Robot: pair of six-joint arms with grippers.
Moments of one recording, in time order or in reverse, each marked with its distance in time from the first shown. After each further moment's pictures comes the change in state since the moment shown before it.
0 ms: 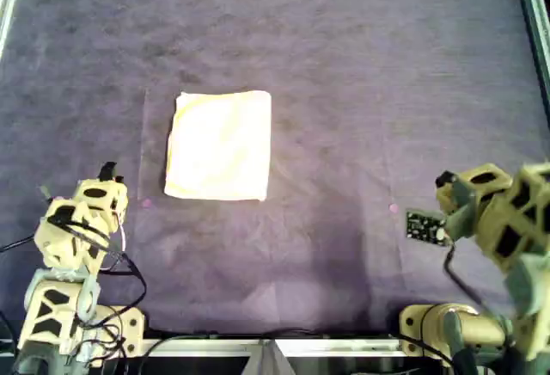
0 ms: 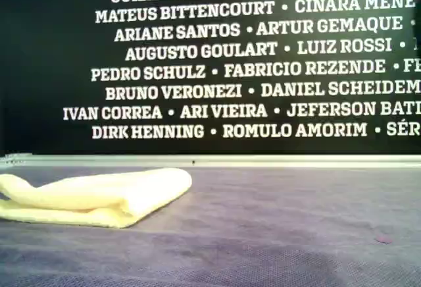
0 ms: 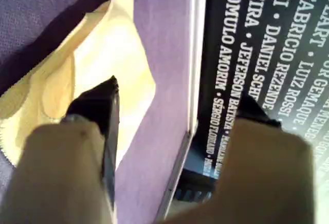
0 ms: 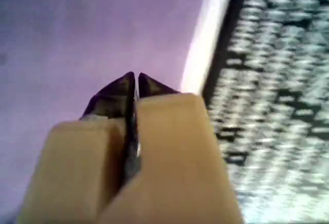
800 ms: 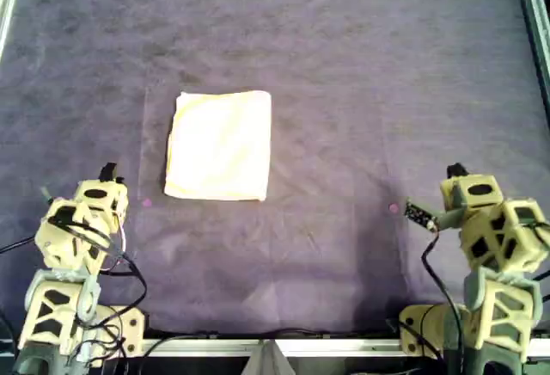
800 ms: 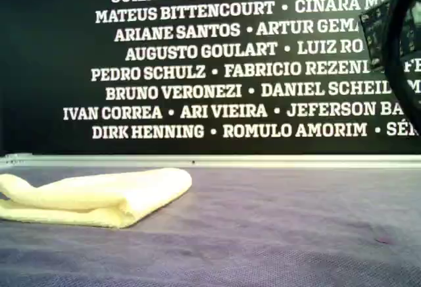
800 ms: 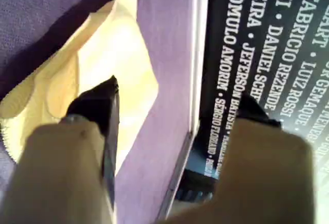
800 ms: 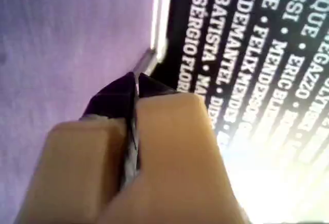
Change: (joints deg) left arm 0.0 0.3 0.5 0.1 0.0 0.0; right arm -11.1 18.1 43.4 -42.2 -0.4 6.1
